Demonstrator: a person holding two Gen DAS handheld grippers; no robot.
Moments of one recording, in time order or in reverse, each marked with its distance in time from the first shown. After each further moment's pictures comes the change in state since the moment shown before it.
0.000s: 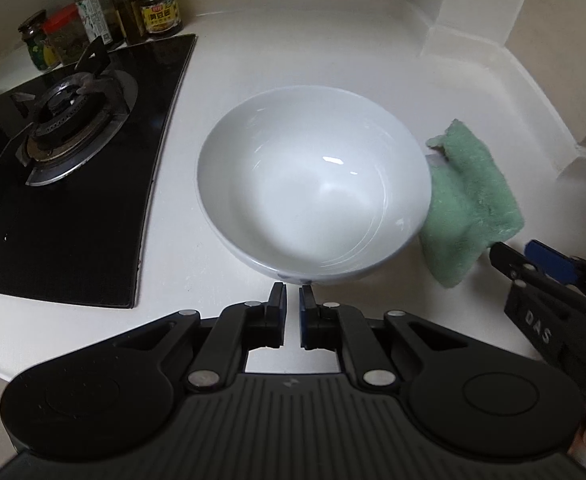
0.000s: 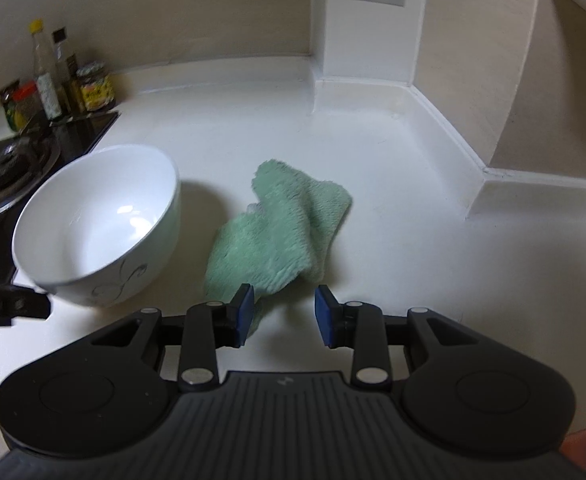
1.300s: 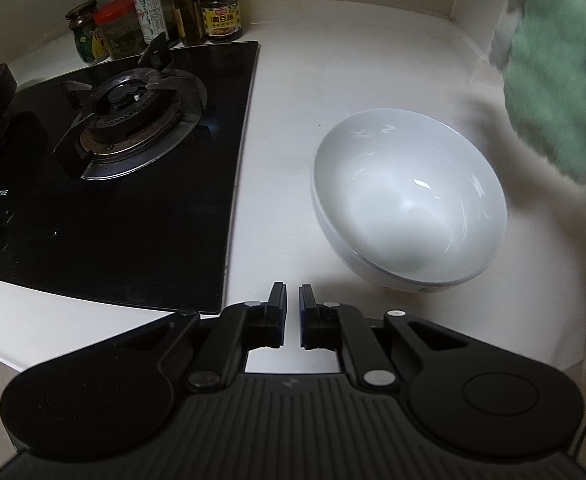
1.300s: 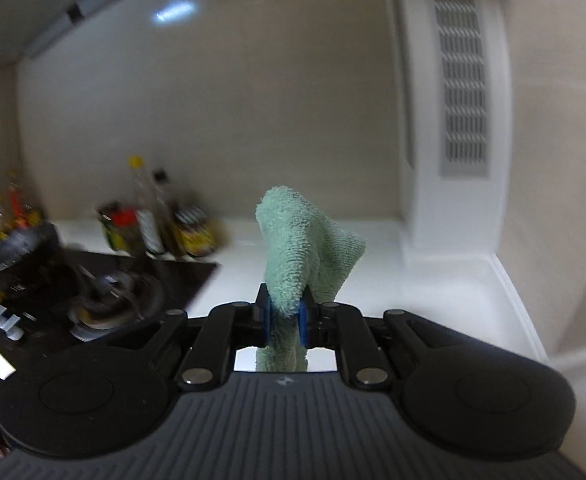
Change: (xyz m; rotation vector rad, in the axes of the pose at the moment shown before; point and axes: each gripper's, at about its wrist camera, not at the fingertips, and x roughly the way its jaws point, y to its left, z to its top) left arm -0.011 0.070 -0.001 -0.075 -0.034 0.035; right arm -0.066 0.022 0.101 -0.106 -0.356 0.335
